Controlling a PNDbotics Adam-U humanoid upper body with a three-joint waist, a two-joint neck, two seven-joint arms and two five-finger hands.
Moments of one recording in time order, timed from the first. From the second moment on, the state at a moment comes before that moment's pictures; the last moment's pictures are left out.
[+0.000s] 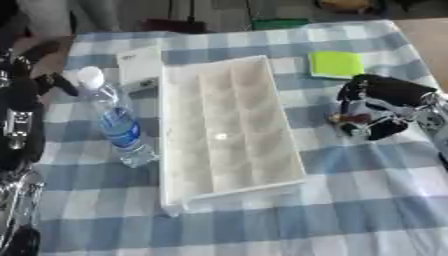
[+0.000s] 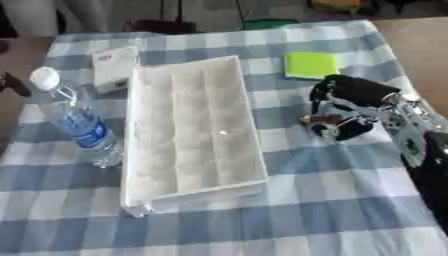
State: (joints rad) left arm -0.14 0.21 0.05 -1.98 0.21 -0.33 -0.07; right arm -0.67 -0.52 0.22 -1.08 1.01 -0.57 0.29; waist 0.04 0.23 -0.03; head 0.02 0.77
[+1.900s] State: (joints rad) left arm -0.14 0.21 0.05 -1.98 0.21 -0.33 -0.08; right arm -0.68 -0.51 0.22 -1.09 1.01 -0.56 0.27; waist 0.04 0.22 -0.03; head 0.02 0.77
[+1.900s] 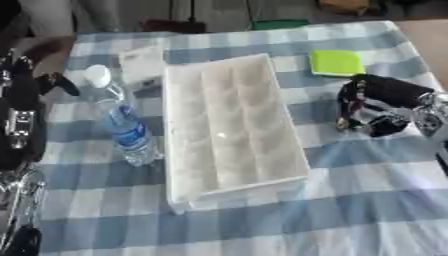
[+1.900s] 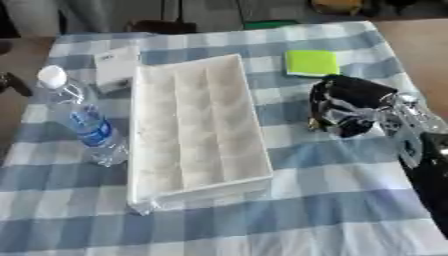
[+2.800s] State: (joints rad) left arm -0.14 0.21 0.05 -1.98 0.21 -0.33 -0.08; right arm -0.67 -0.53 0.23 -1.23 0.87 -0.53 0.33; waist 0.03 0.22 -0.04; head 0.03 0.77
